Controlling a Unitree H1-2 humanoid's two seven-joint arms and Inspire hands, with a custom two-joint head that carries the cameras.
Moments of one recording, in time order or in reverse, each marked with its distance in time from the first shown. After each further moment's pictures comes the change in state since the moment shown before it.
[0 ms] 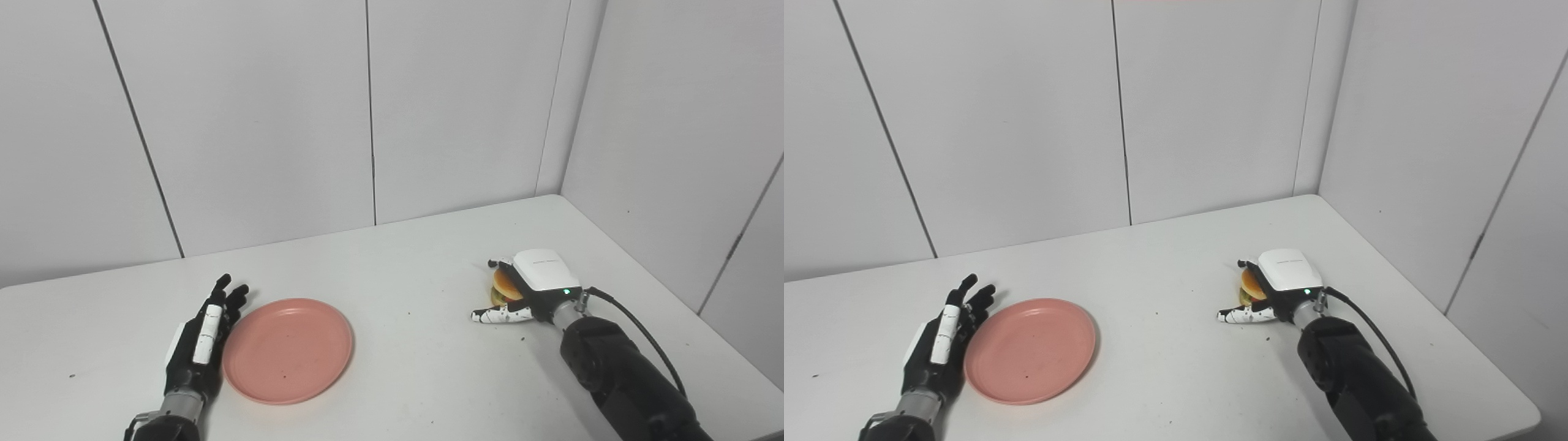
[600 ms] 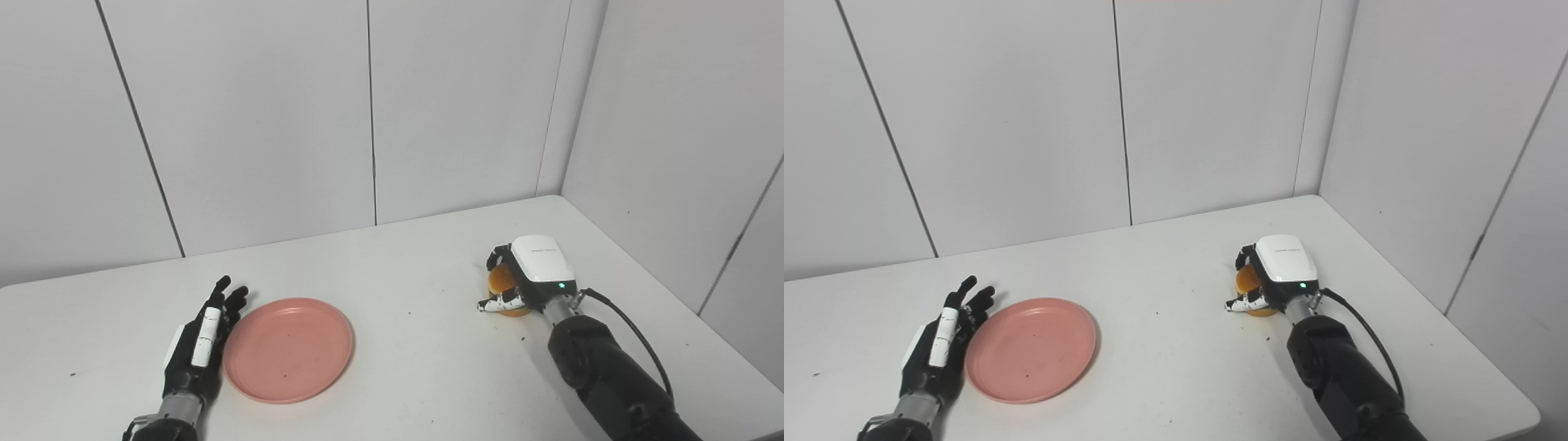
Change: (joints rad) left arm 0.017 0.000 -0.001 -0.027 0.000 0.016 0.000; right arm -0.065 0.025 0.047 0.183 0.071 -0.057 -0.332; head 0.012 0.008
